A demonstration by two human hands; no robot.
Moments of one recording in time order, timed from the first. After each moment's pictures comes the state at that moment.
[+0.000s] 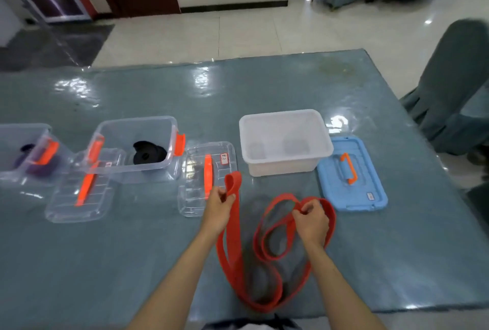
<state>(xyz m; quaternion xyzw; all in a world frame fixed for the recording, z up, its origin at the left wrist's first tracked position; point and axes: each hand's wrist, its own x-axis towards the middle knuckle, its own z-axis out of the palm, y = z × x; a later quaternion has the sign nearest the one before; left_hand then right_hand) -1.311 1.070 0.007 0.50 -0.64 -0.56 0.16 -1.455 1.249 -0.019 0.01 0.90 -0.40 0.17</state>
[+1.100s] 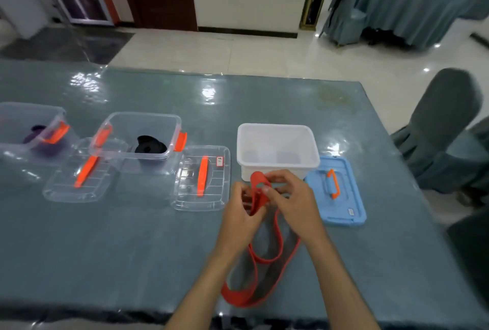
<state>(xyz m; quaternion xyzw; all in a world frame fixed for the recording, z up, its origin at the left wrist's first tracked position) -1.321 1.185 0.084 0.33 -0.67 -0.58 0.33 -1.434 1.263 0.152 -0.34 0.71 -0.56 0.24</state>
